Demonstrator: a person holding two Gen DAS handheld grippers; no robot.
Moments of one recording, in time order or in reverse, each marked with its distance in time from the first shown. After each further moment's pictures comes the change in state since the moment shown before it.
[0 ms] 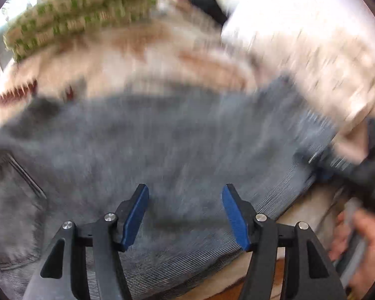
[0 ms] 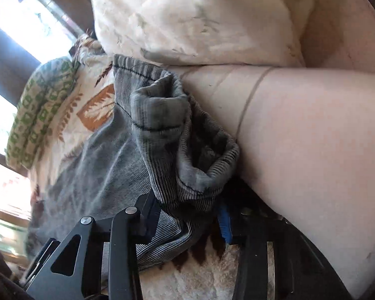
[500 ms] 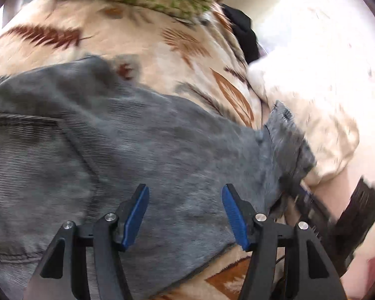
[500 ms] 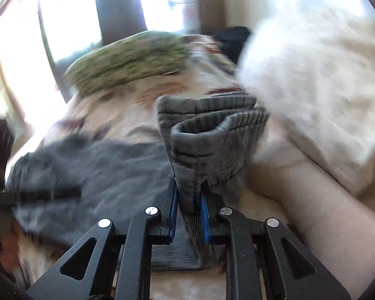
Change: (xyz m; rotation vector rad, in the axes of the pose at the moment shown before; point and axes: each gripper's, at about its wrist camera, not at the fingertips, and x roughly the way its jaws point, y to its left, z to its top) left arm -0.038 0.107 0.002 -0.365 -0.055 -0.283; right arm -0.044 0.128 -0.059 -0.751 -0.187 0.157
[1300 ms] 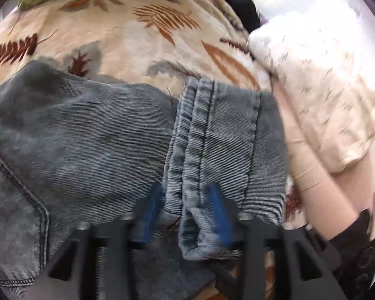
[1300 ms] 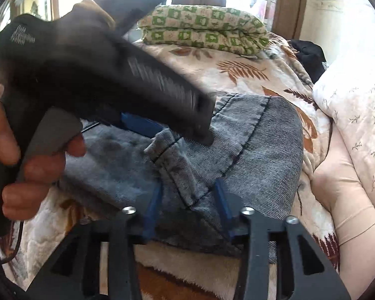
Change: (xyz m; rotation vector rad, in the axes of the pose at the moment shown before) left arm 0.059 -0.051 0.013 0.142 0.122 0.125; right arm 0.023 0.071 -0.034 -0.253 0.075 0.109
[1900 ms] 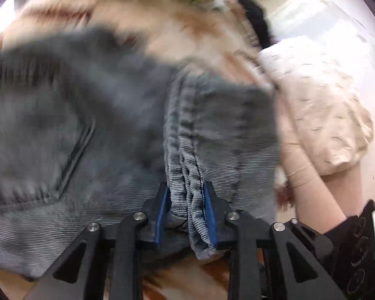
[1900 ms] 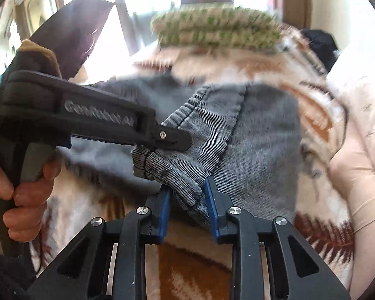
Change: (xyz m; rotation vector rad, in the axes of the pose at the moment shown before) left arm -0.027 0.034 -0.057 -0.198 -0.042 -0.055; right arm -0.008 0.016 -0.004 -0.003 0.091 0.157
